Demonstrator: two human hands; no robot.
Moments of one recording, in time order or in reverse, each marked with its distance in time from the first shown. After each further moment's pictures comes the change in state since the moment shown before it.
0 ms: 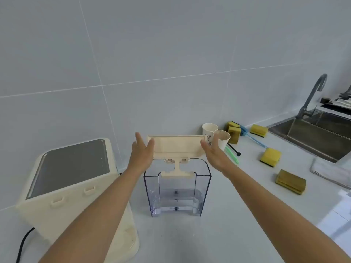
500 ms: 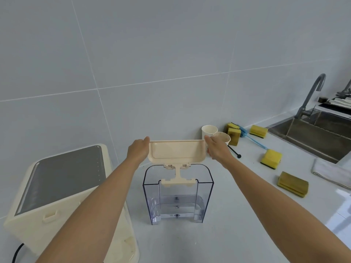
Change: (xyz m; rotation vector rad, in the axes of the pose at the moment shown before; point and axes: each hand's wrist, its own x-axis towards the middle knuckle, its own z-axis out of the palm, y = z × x) left_hand 0.053 0.002 -0.005 -0.004 0.004 -0.087; right_hand 0.034 -0.013 -0.010 -0.103 0.143 0.067
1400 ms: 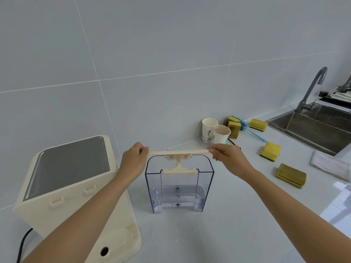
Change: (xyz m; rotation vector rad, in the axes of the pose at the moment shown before) left_hand -0.053 -0.037 -0.012 0.080 0.060 0.278; right_hand -0.070 0.016 -0.026 -0.205 -0.065 -0.350
